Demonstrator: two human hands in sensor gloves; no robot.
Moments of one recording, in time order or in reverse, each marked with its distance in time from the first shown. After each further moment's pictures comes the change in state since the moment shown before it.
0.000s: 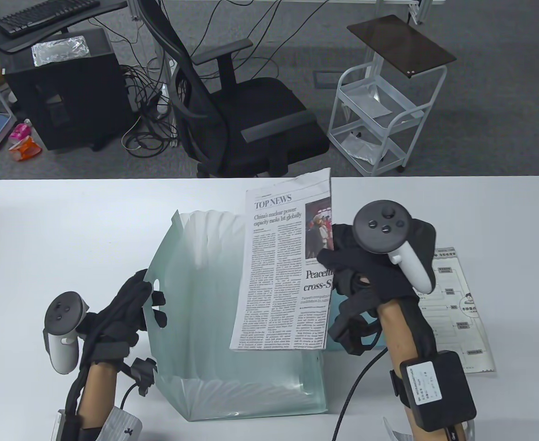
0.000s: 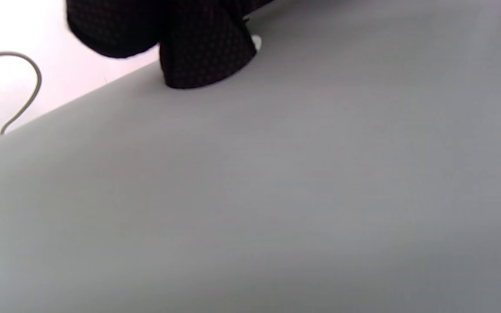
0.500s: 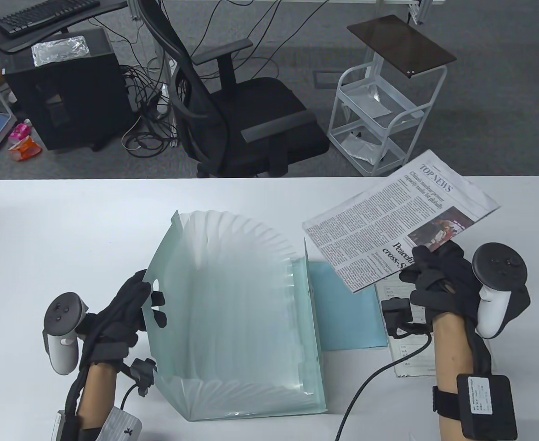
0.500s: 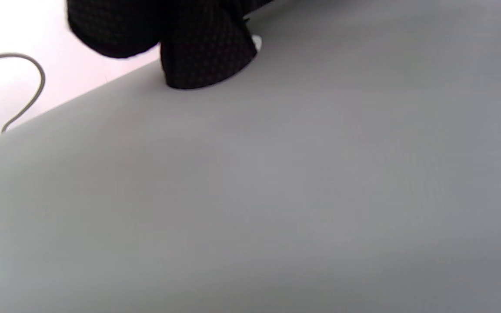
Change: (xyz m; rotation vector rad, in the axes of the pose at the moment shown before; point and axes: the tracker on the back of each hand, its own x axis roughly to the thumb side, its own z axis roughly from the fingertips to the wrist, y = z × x) left_hand 0.000 0.000 0.001 0.001 0.000 0.011; right_hand -0.153 -0.031 0.014 -0.499 0.335 -0.442
